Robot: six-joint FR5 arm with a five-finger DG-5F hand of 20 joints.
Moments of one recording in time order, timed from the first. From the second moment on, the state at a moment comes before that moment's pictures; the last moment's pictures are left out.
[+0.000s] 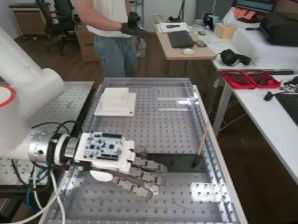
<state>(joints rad) 1.19 -2.10 -1.89 -2.50 -1.91 -0.61</state>
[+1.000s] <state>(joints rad) 1.19 -2.11 -1.88 -2.50 -1.91 -0.62</state>
